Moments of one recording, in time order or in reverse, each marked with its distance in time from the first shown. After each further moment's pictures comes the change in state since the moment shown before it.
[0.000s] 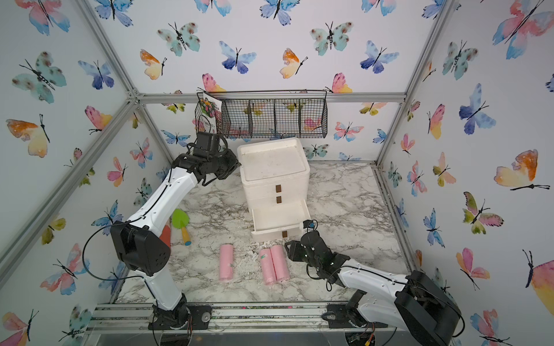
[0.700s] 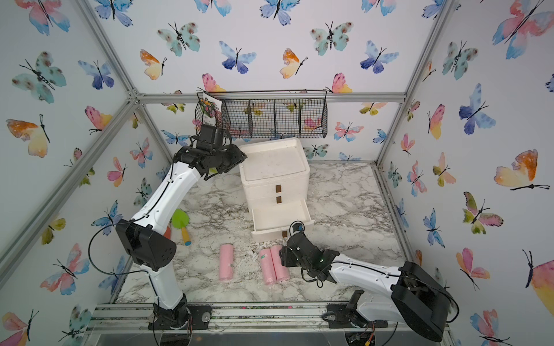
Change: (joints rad) left arm -0.031 0.066 0.224 -0.140 -0.085 0.205; right arm 0.121 0.076 0.114 -0.204 0.084 -0.009
